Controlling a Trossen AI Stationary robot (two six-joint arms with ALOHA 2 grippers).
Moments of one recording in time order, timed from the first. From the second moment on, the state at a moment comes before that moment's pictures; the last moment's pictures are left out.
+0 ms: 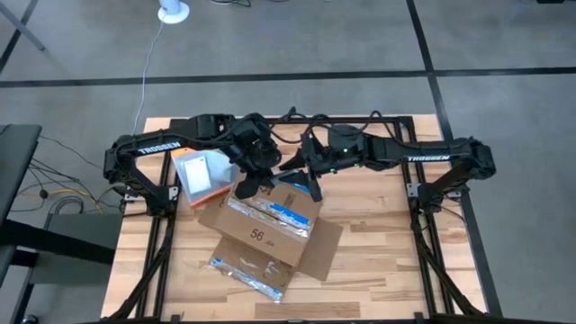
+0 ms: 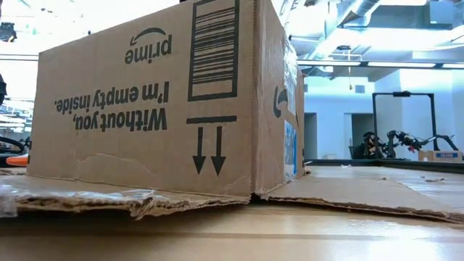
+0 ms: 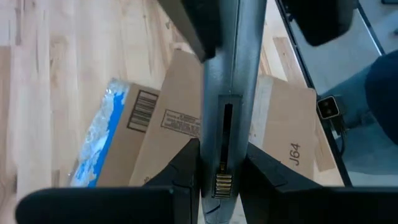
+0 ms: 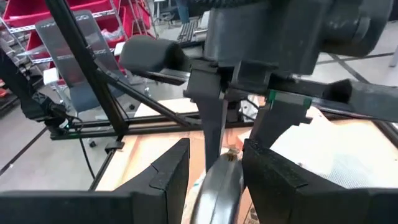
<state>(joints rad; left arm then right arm) 0.17 1.57 1.69 -1.05 0.39 0.19 -0.06 1.51 1.35 -0.09 -0.20 0.11</state>
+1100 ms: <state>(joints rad) 0.18 1.57 1.69 -1.01 0.34 0.25 -0.04 1.51 1.35 -0.17 -0.19 0.16</state>
